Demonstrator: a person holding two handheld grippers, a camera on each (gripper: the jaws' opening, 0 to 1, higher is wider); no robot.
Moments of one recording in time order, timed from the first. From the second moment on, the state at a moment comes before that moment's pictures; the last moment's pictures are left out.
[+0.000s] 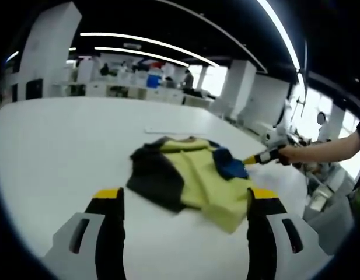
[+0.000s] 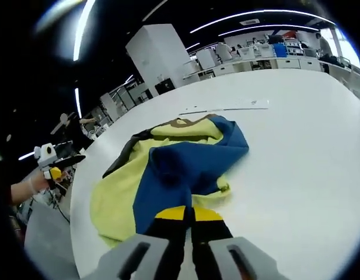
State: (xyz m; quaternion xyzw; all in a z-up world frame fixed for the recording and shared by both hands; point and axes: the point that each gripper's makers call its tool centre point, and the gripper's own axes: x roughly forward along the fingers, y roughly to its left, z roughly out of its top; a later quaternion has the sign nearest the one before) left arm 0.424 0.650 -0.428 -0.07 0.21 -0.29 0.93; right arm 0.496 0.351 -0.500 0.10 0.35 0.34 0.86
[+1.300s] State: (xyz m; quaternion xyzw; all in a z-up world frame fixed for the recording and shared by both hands) left arm 0.439 0.642 -0.432 -0.07 0.22 -0.29 0.93; right arm 0.494 0.136 -0.466 0.05 0.39 0.19 0.90
